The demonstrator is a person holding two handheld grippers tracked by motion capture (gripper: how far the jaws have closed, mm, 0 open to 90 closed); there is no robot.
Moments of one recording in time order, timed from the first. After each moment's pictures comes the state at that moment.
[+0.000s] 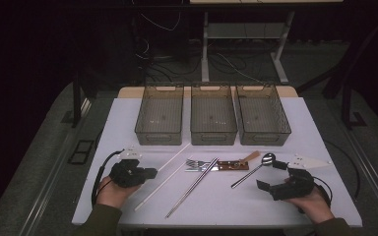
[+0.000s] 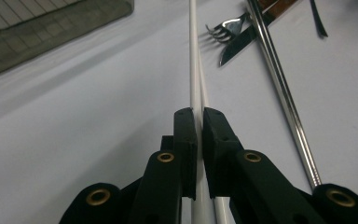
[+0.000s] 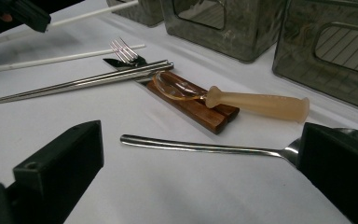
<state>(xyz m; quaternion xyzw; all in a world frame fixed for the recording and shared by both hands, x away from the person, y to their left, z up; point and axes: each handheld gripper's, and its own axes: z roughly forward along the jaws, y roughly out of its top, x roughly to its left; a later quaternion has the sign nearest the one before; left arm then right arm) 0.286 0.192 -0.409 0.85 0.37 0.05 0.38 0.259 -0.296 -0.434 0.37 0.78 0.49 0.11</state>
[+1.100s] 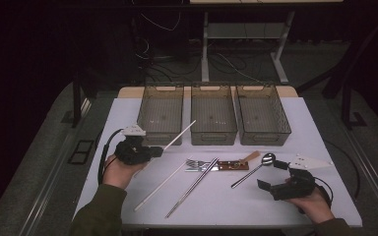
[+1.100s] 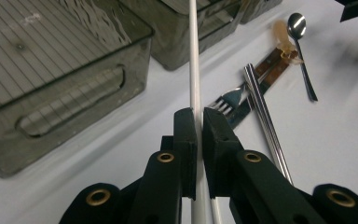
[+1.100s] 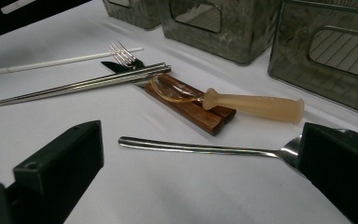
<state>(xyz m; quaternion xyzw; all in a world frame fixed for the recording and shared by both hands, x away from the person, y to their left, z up) 0.328 0.176 -0.370 0.83 0.36 0.06 0.42 0.257 -0.298 -0.432 0.38 0.78 0.49 0.12</state>
